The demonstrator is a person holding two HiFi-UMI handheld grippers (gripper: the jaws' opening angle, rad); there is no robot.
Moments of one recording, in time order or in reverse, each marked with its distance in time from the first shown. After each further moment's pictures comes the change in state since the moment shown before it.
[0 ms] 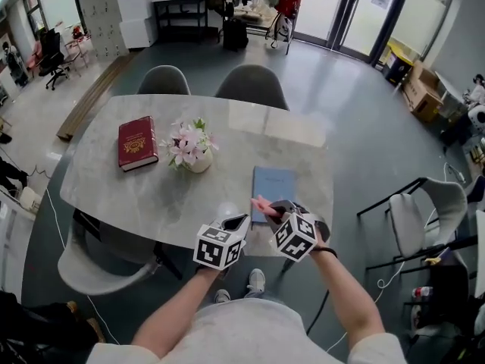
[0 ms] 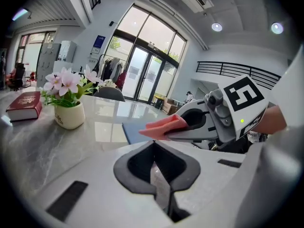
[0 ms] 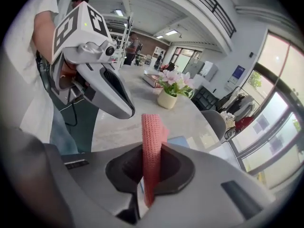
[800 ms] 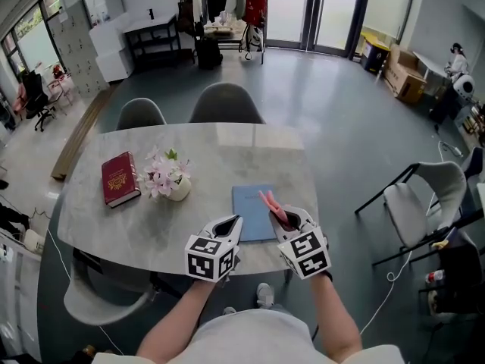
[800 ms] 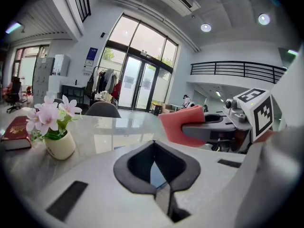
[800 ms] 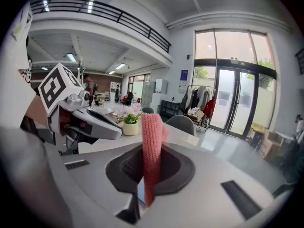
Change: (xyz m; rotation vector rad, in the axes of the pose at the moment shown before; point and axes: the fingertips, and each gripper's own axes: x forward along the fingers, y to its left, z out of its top) left arm 0.021 -0.036 0.078 0.102 -0.089 0.004; right arm -0.098 -0.083 -0.015 0.548 -0.343 -0.293
